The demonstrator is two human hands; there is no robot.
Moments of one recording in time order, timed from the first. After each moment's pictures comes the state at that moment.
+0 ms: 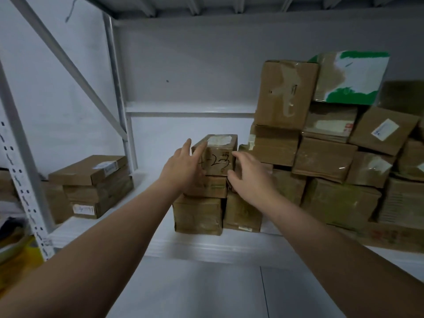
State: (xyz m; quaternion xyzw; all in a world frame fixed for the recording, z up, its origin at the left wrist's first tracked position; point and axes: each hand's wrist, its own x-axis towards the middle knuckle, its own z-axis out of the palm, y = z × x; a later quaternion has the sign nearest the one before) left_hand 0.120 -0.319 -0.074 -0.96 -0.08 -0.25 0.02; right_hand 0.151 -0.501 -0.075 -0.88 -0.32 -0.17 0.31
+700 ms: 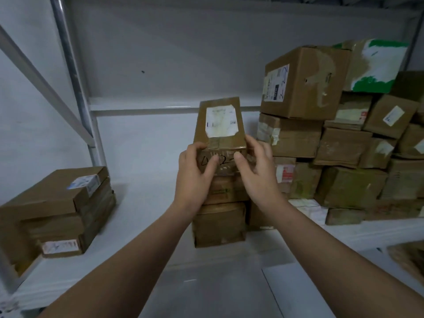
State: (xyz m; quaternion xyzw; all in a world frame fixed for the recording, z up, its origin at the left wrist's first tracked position) left_hand 0.141 -0.261 -0.104 -0.78 0.07 -0.39 -0.48; right_hand 0.146 -0.404 -0.092 -0.76 -0.21 -0.27 0.56
